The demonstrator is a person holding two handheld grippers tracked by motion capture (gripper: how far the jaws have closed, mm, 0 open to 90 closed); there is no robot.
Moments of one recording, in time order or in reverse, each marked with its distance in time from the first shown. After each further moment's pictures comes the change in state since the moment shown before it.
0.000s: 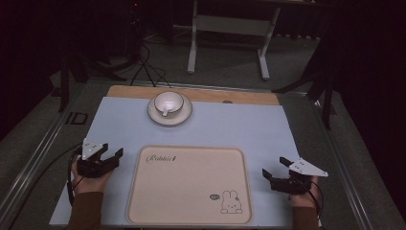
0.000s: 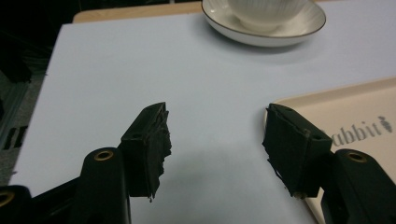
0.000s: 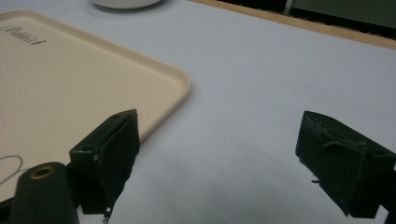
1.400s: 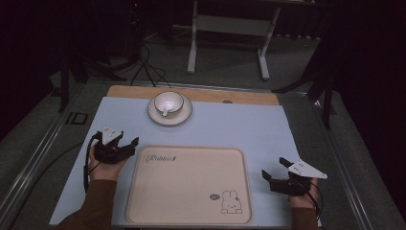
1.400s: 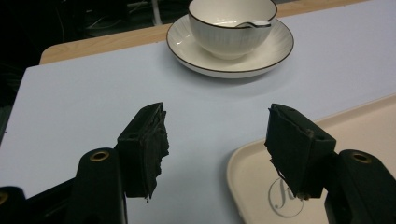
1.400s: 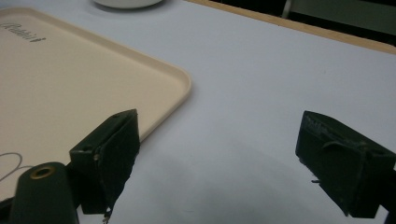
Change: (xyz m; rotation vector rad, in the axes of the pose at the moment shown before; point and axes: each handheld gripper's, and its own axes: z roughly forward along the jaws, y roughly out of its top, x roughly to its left) left arm -0.034 0.046 0.018 -0.009 -0.030 0.083; right arm 0.002 -0.003 -0.002 -0.008 -0.011 -0.011
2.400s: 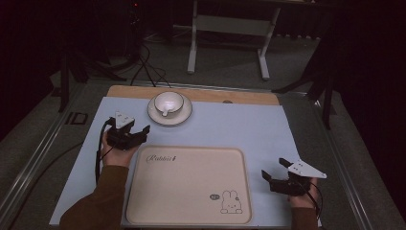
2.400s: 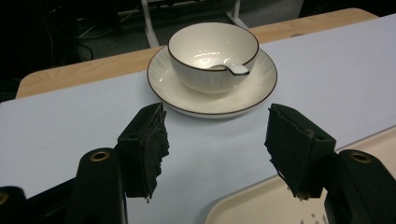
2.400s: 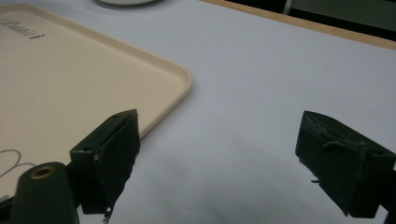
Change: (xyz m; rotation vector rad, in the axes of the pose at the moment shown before) left arm -0.014 0.041 0.022 -0.021 -0.022 0.004; right arm -0.001 -0.001 0.001 0.010 0.002 0.003
